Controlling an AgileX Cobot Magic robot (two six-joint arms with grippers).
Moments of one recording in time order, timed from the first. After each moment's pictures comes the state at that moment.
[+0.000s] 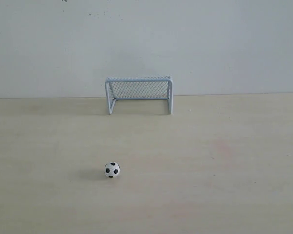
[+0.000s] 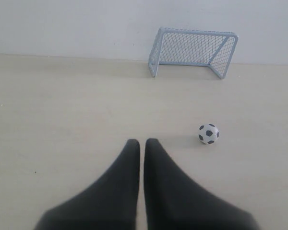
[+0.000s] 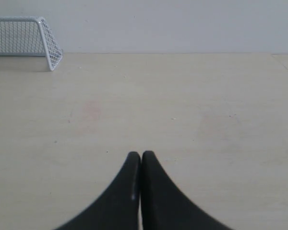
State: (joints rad) left arm -0.03 0.00 0.00 -0.16 0.31 0.04; right arm 0.01 0.01 0.00 0.03 0.33 -0.02
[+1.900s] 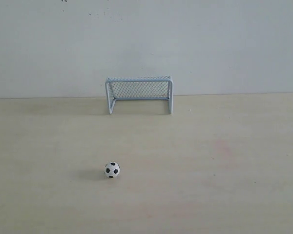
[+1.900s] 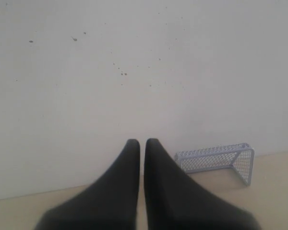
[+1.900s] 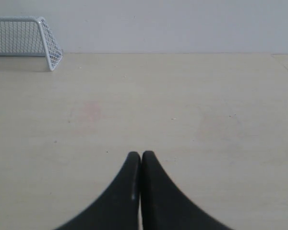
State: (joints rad) left arm -0.03 0.61 -0.69 0.02 0.19 0.05; right arm 0.01 0.01 0.00 0.03 0.33 -0.02
